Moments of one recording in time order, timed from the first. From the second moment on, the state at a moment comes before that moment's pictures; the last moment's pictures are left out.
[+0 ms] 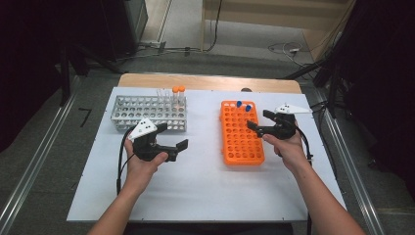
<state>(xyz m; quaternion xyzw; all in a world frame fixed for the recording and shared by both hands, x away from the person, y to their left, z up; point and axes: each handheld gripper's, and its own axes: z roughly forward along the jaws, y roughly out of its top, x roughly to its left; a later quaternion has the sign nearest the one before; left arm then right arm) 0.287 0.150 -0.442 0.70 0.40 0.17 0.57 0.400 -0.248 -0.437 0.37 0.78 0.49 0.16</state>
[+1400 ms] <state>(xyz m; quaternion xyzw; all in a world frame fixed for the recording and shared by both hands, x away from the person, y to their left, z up) 0.287 0.145 -0.443 0.70 0.39 0.17 0.57 0.439 -0.213 -0.459 0.34 0.81 0.45 0.16</state>
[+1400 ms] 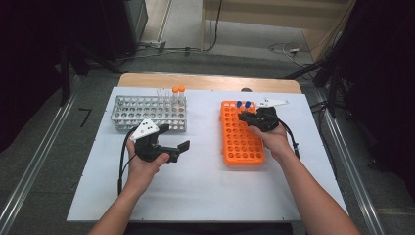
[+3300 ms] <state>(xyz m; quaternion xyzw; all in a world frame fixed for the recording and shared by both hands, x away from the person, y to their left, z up) 0.264 0.089 -0.433 0.74 0.29 0.09 0.60 0.296 -0.159 -0.443 0.21 0.85 0.49 0.08</state>
